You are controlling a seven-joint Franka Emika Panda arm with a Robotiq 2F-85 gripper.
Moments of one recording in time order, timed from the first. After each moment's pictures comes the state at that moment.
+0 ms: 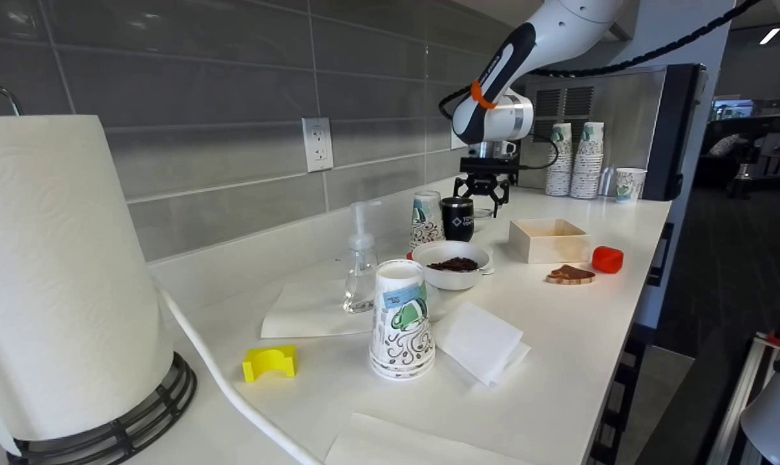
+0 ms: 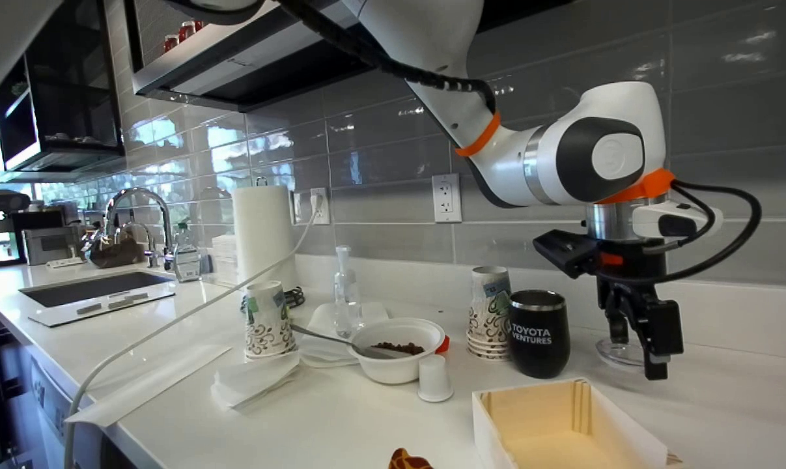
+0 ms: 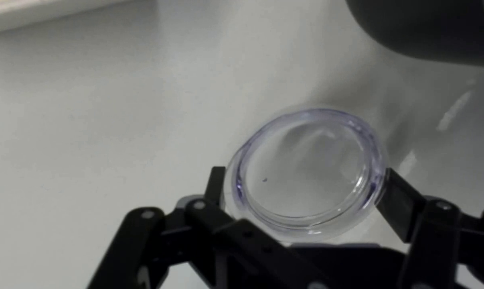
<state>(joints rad) -0.14 0.54 -0.19 -1.78 0.11 2.42 0.50</state>
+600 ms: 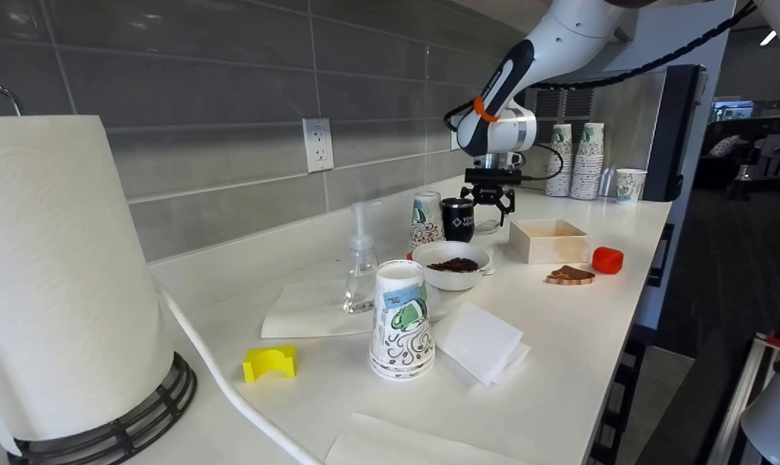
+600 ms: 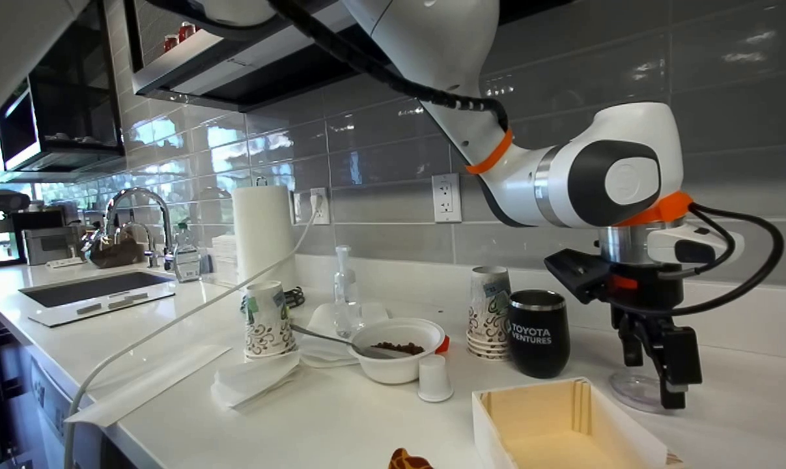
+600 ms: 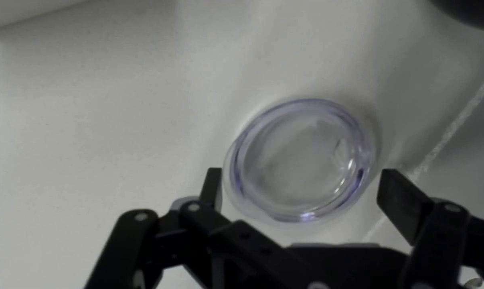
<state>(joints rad) -0.15 0.58 -0.20 -1.78 0.12 2.45 0.51</state>
